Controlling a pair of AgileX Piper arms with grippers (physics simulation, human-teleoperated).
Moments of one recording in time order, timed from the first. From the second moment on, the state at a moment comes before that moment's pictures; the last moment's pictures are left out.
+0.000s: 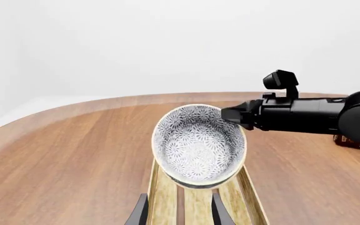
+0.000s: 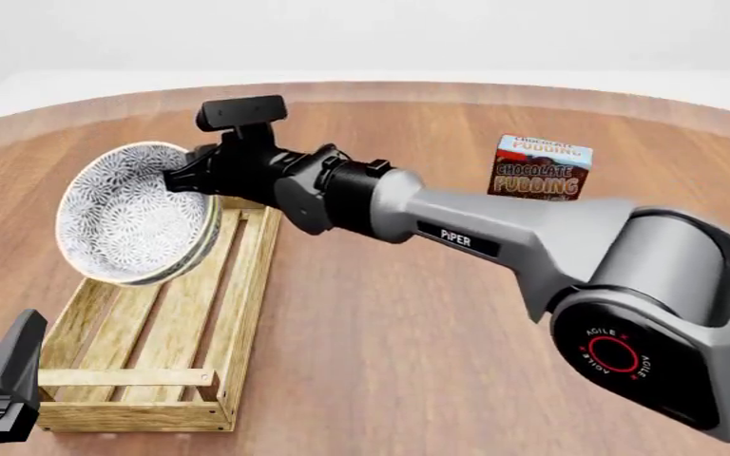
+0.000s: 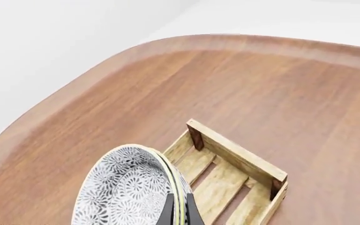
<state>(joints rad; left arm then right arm) 0.00 0.00 0.00 0.00 0.00 0.86 2.21 -1.84 -0.01 0.32</state>
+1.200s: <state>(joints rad) 0.00 0.00 0.00 0.00 0.00 0.86 2.33 -1.78 -0.14 0.41</state>
